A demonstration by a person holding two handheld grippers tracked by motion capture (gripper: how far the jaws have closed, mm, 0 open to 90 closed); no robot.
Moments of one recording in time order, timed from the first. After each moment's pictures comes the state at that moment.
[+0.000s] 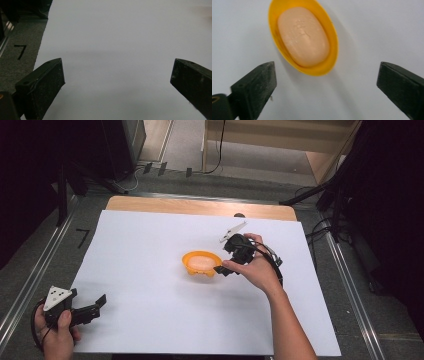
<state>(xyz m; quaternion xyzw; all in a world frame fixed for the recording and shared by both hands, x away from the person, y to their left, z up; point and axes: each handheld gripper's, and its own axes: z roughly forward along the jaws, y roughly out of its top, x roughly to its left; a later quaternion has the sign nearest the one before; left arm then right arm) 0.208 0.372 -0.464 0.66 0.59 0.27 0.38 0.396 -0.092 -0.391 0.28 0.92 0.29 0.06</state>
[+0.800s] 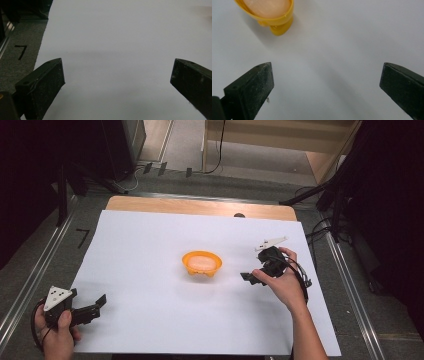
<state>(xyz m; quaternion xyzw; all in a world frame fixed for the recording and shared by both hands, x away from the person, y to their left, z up) 0.208 0.371 -0.464 0.66 0.59 0.27 0.38 0.368 -0.177 -0.413 0.37 0.87 0.31 0.08</state>
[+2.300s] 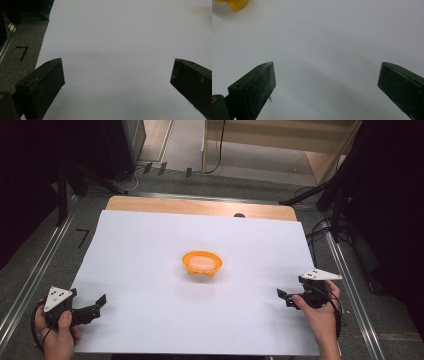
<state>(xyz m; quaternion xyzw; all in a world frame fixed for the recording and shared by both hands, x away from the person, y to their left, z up) 0.207 0.370 -0.464 0.66 0.59 0.28 0.38 0.297 -0.288 -0.453 0.47 0.78 0.37 0.16</state>
